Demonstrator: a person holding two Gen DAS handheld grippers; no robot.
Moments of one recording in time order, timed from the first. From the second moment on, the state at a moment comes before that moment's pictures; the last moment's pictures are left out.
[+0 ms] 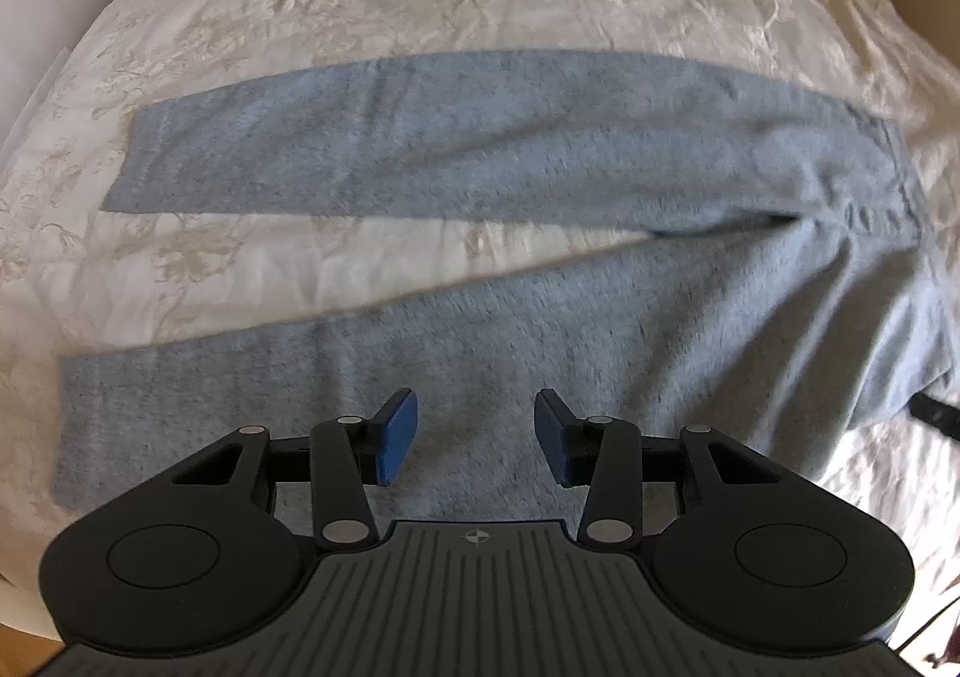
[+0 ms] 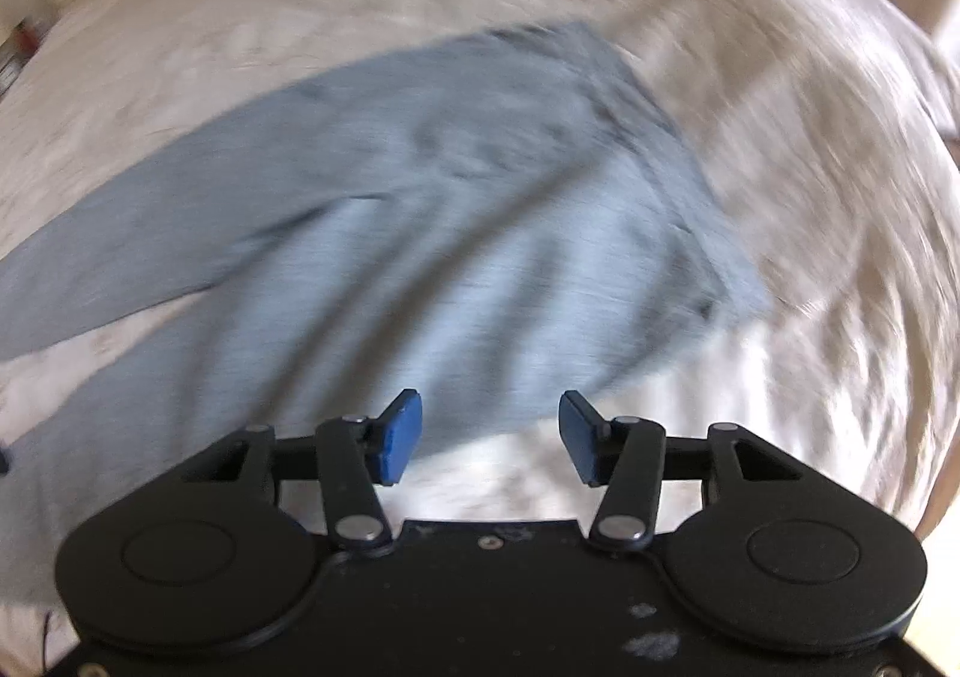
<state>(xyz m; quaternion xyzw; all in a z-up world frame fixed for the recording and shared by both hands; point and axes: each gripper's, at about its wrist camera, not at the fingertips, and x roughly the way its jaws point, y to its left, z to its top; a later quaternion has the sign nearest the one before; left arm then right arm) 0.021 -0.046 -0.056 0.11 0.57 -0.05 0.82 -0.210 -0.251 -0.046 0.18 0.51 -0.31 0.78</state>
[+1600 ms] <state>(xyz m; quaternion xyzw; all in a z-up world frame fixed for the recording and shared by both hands) 0.177 -0.013 -0.084 -0.01 0.62 -0.01 0.78 0.085 -0.307 -0.059 -0.05 0.48 0.01 0.87</state>
